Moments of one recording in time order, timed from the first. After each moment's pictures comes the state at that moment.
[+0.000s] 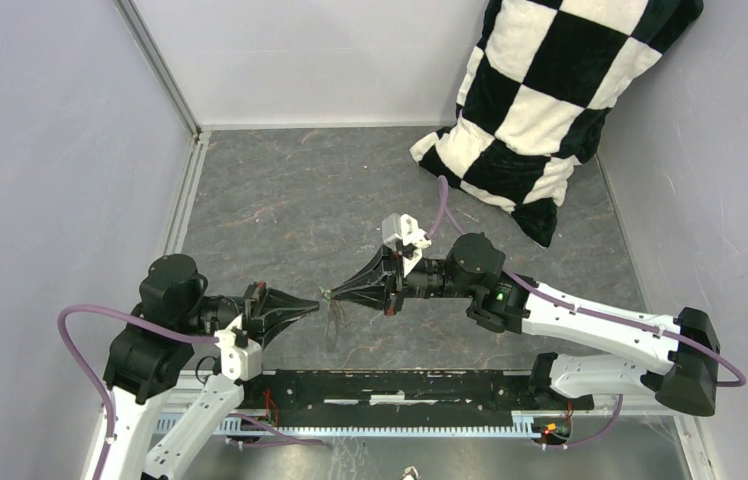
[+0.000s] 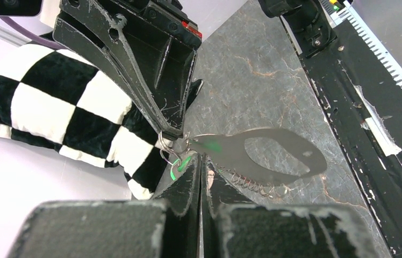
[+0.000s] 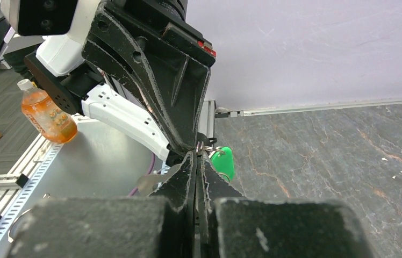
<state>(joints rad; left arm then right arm) -0.37 0.49 1.01 -0.87 1.15 1.13 1.14 1.15 0.92 0.40 -0.46 0.21</state>
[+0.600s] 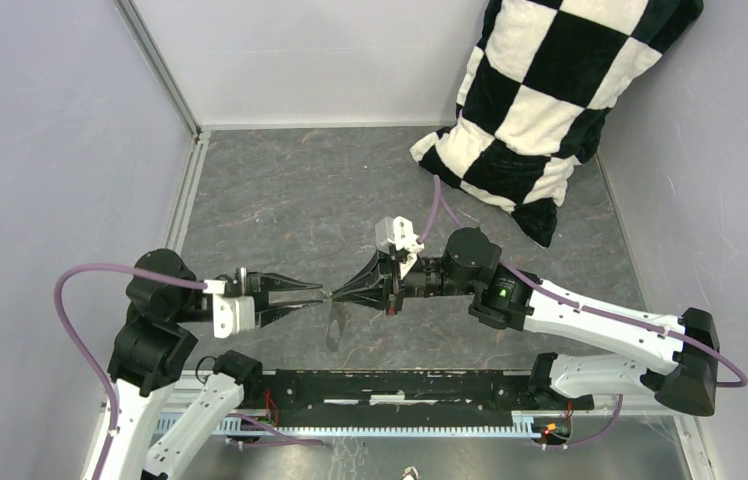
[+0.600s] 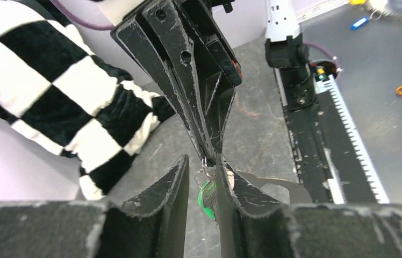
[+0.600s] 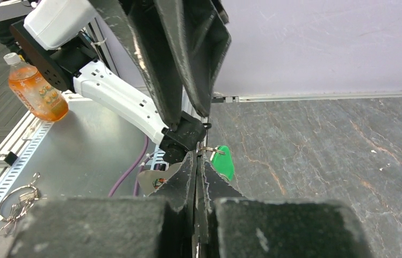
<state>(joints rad) -0.37 0.50 1.00 -0.55 1.14 0.57 1.14 1.15 0.97 0.26 -0.48 0.12</state>
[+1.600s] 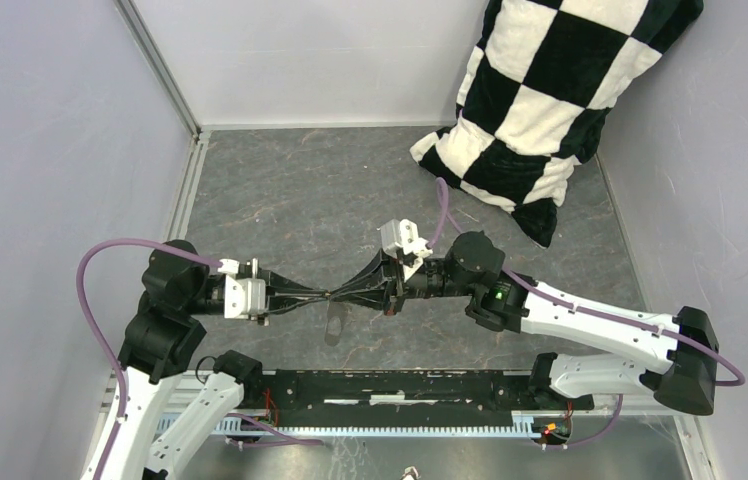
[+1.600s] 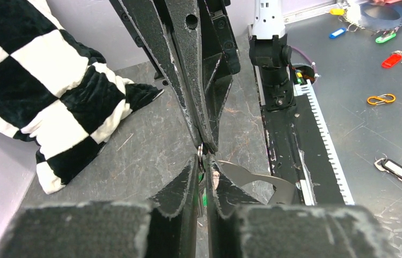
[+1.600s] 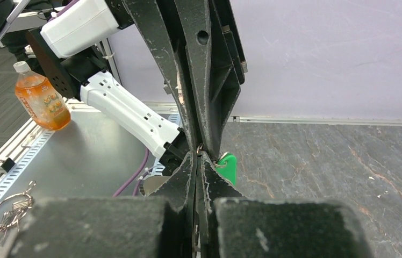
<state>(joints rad) -0.37 0.54 0.96 -0.54 1.16 0.45 1.14 1.16 0.93 0.40 -0.51 0.12</state>
